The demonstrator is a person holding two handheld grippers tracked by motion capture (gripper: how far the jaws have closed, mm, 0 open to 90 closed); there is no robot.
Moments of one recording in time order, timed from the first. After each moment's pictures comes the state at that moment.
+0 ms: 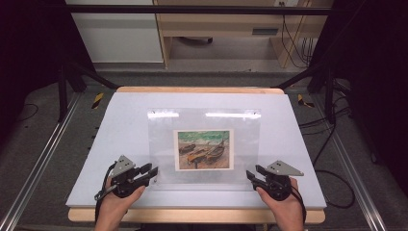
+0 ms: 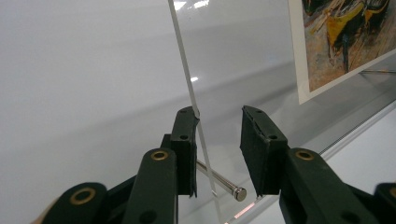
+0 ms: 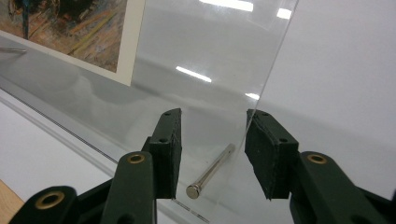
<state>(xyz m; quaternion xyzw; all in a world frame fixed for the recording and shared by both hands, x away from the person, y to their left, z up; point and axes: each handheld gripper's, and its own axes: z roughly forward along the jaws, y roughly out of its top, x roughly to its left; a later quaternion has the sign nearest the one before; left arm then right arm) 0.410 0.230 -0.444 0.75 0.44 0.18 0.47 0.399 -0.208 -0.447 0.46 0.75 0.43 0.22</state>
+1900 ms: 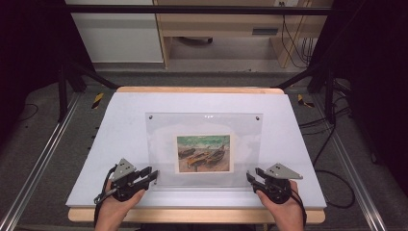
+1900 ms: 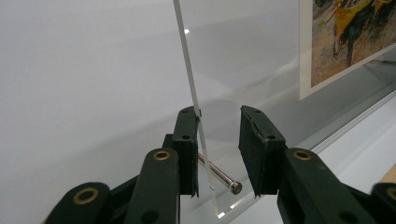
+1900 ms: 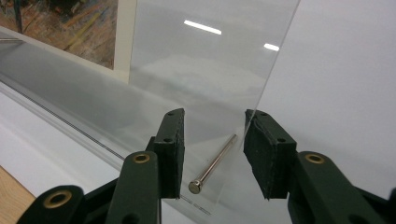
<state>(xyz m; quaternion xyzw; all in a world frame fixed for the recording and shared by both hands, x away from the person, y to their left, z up) 0.402 0.230 -0.447 0.76 0.43 0.18 0.46 0.392 -0.207 -0.451 0.45 0.76 0.42 0.23</state>
